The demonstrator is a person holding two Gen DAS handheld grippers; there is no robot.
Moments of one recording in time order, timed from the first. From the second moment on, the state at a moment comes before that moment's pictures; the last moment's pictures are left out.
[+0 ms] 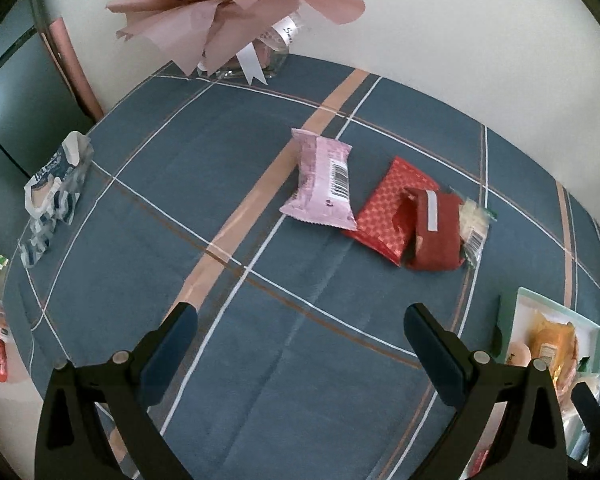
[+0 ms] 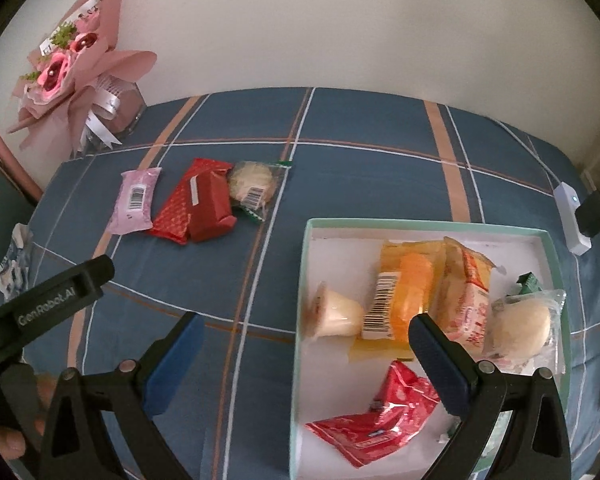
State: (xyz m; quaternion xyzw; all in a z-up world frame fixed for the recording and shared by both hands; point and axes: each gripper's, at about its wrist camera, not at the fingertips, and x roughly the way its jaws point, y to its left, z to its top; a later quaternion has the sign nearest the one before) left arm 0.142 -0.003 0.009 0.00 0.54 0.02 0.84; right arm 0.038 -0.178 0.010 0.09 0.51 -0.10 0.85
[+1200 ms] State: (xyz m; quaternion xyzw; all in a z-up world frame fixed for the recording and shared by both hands) left arm 0.241 0.048 -0.009 -0.04 0.58 -0.06 0.81; right arm 0.147 -0.137 -0.013 0.12 0.52 -0.04 0.85
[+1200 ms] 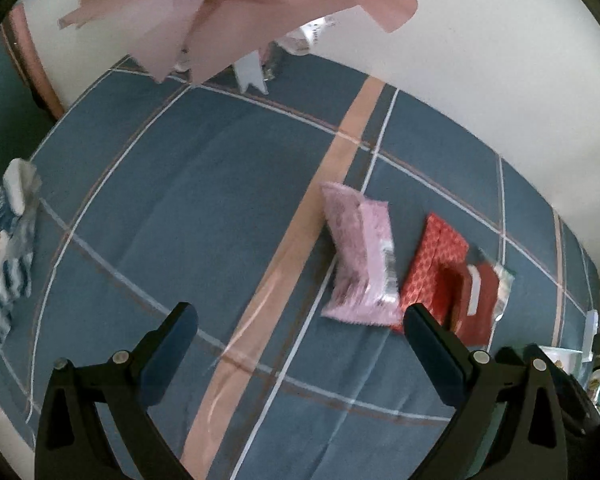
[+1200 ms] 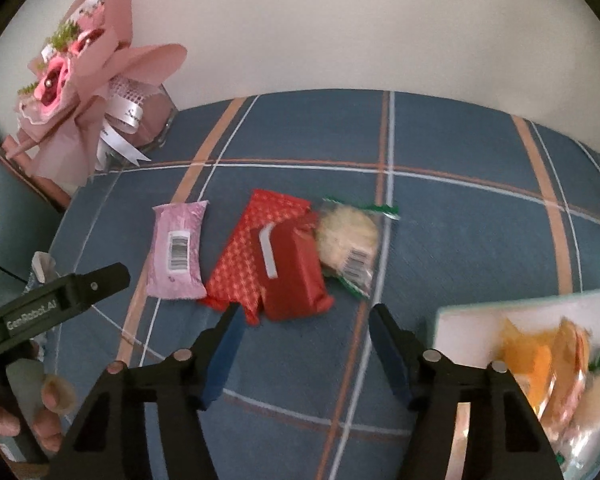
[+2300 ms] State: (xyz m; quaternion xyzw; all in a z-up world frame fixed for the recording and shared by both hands) left arm 0.269 -0.009 -0.046 0.00 0.59 -0.09 0.81; right arm 0.191 -0.105 -0.056 0.03 0.55 -0.04 0.83
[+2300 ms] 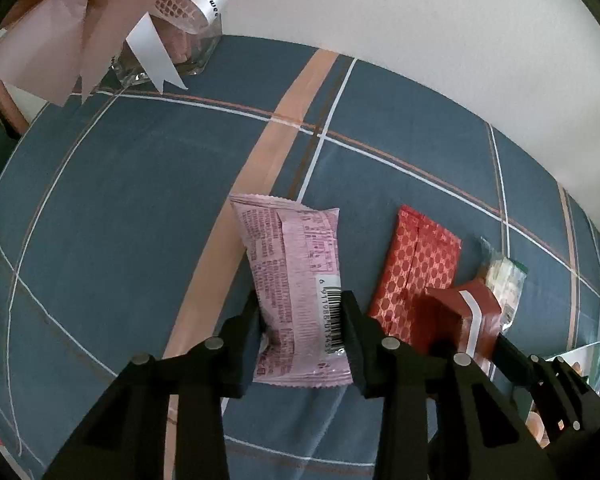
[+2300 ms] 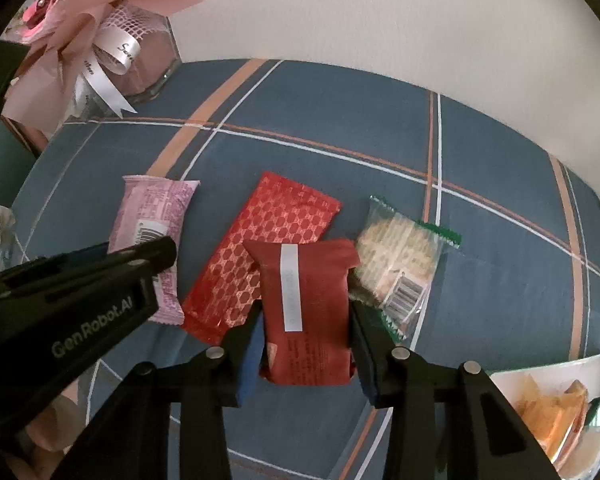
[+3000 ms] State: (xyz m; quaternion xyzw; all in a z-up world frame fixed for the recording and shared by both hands) left arm 0.211 0.001 -0.018 -0.10 0.57 -0.08 0.81; right arm 0.129 -0.115 -0.022 0.10 0.54 -0.04 0.84
